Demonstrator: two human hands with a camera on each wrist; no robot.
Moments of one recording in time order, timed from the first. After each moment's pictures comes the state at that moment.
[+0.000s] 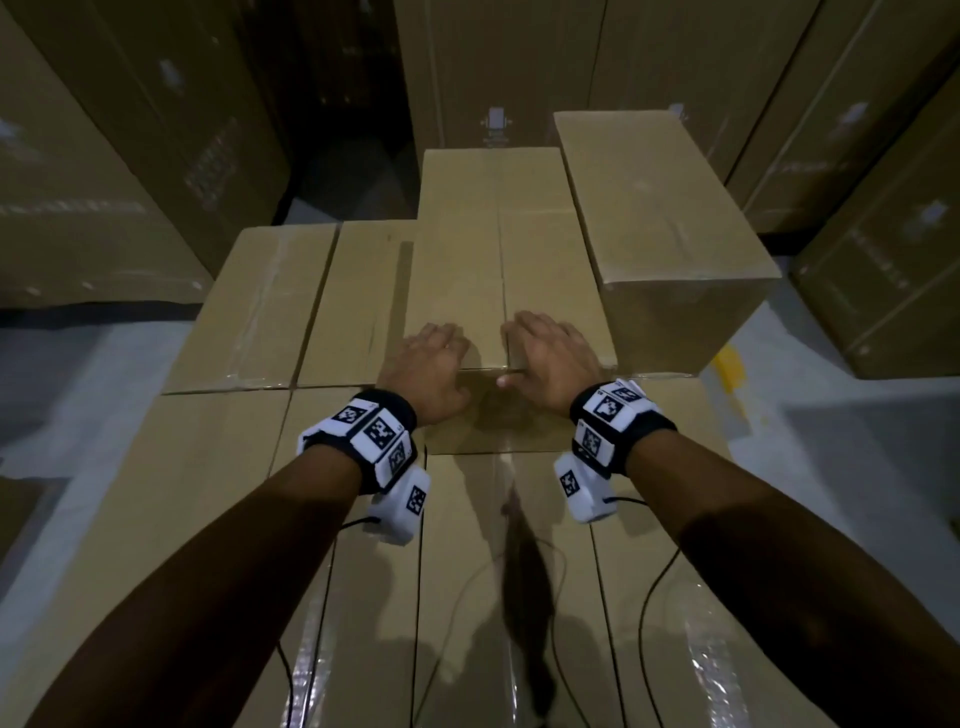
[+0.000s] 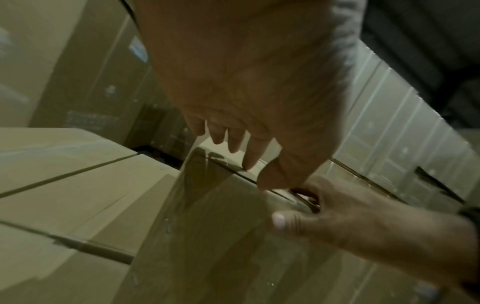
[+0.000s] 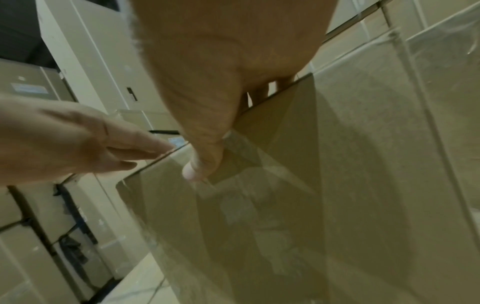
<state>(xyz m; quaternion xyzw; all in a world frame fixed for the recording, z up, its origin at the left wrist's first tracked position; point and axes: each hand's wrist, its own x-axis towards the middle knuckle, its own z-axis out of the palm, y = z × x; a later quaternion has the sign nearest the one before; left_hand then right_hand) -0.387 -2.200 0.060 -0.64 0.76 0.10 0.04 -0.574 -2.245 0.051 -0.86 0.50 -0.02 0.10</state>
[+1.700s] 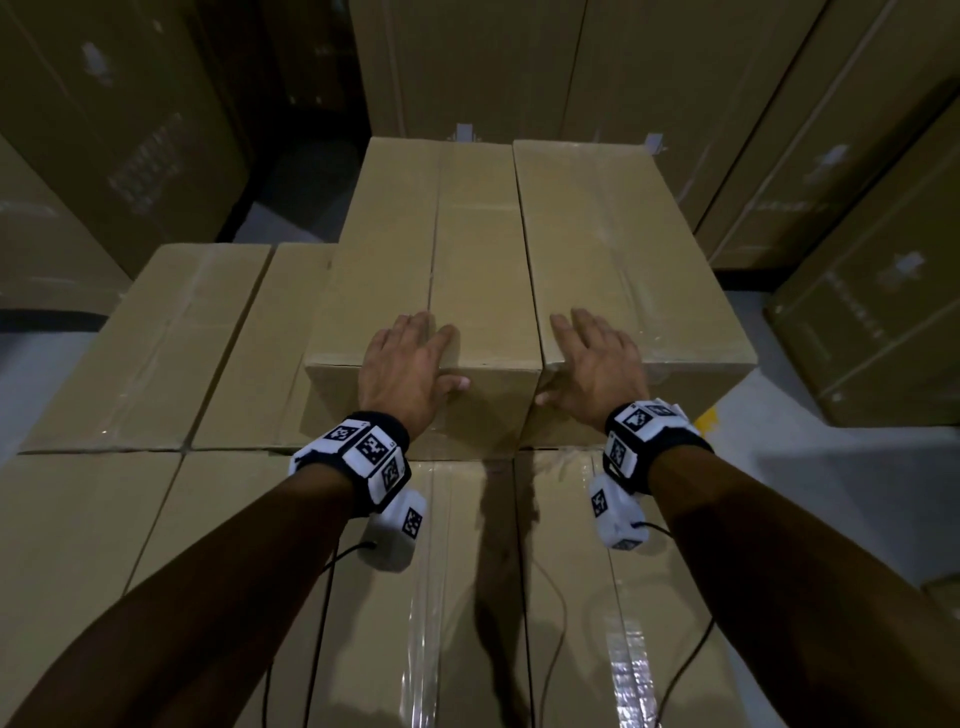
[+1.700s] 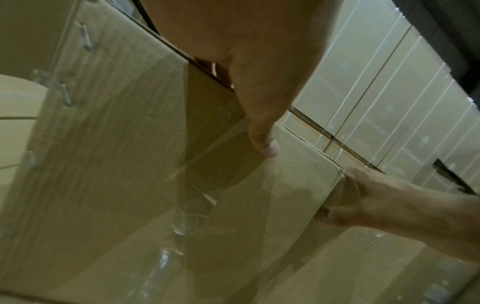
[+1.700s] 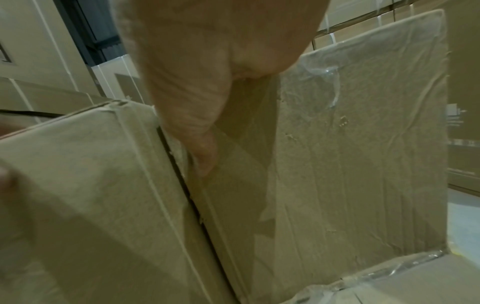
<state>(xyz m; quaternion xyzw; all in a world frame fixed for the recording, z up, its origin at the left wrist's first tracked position) -0.451 -2.338 0.031 -0.71 0.71 0.01 -0.04 -0.688 -2.398 0.018 -0.81 0.58 0.03 0.03</state>
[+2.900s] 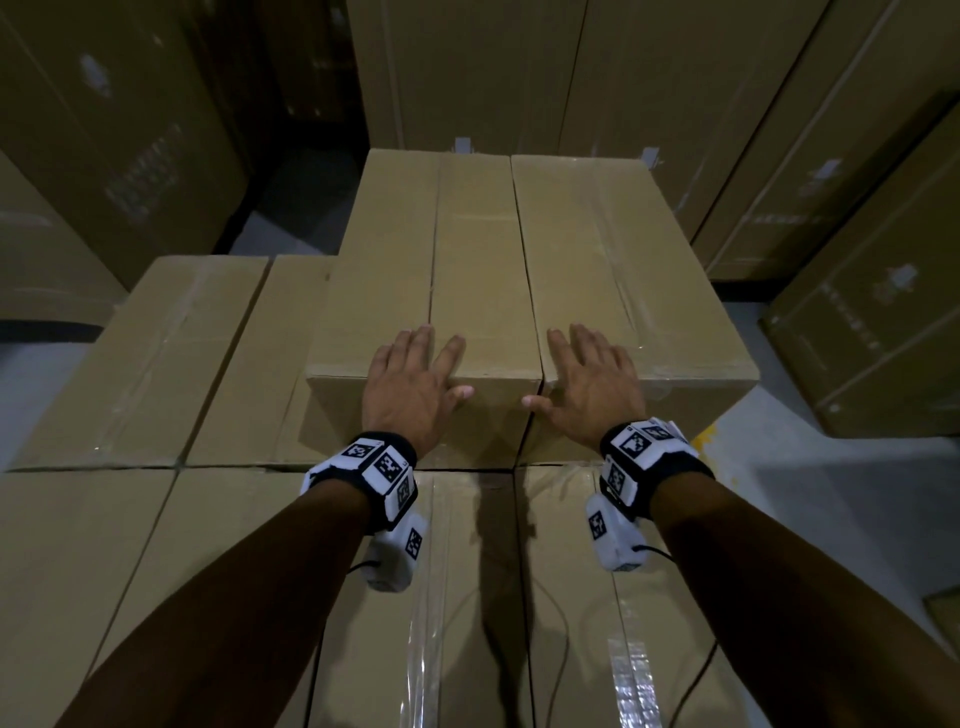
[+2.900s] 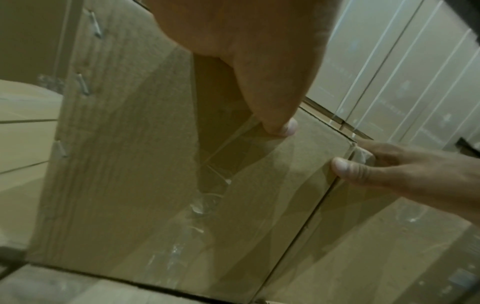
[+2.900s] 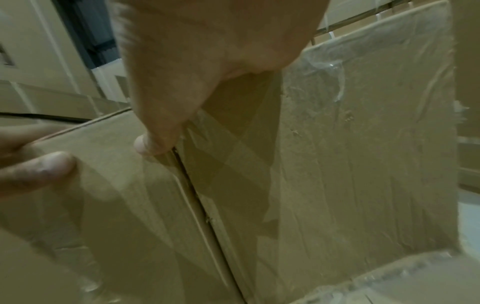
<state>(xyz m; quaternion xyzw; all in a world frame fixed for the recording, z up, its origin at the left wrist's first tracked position) -0.454 -2.345 0.018 -0.71 0.70 -0.01 0.02 -0.676 -2.393 0.021 -0.80 0.59 0.04 0.01</state>
